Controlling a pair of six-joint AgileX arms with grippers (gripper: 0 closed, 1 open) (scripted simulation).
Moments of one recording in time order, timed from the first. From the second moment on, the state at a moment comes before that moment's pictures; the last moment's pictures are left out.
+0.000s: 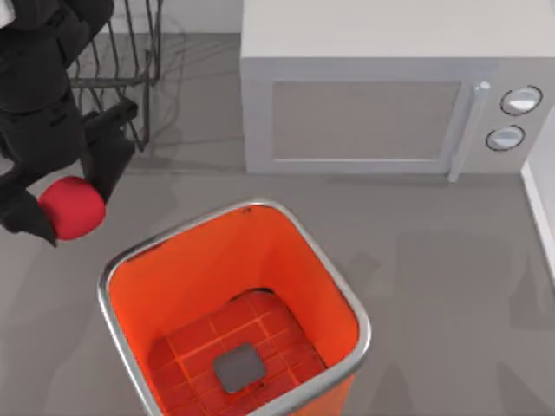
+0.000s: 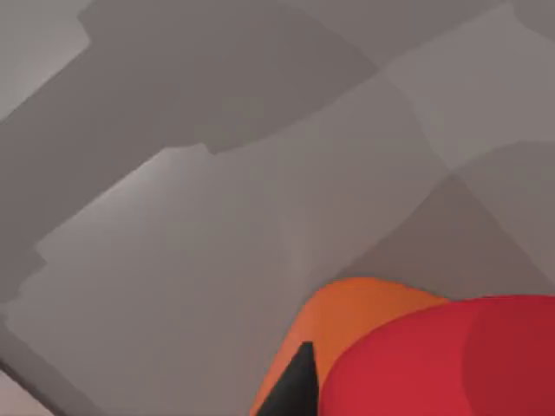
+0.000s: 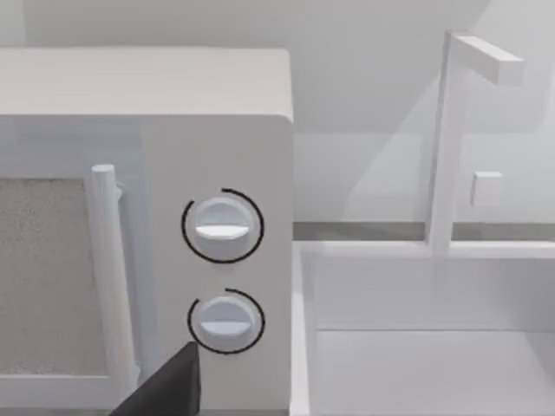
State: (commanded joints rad) left arm -0.31 1.76 1.51 -1.41 0.00 -1.16; right arm 0.00 0.00 0.00 0.00 0.00 0.00
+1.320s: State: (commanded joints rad) left arm -0.85 1.69 1.48 -1.37 -0.02 -2.39; right arm 0.00 0.00 0.00 0.00 0.00 0.00
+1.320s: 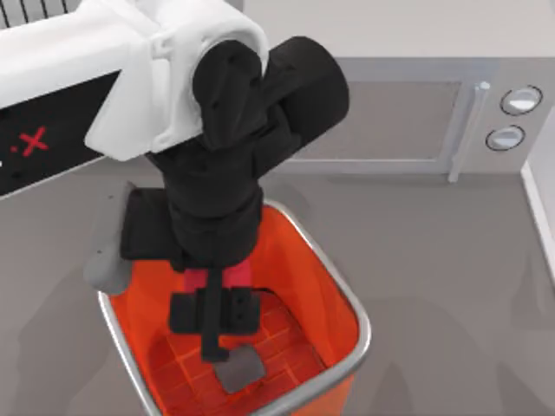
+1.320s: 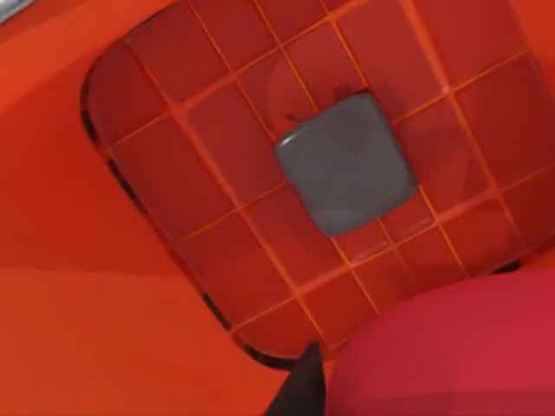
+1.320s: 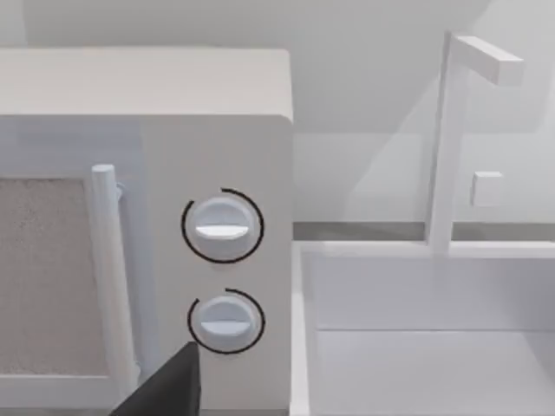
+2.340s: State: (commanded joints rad) left arm -0.86 1.71 1.24 -1.10 -0.01 -2.39; right arm 0.00 0.00 0.00 0.00 0.00 0.00
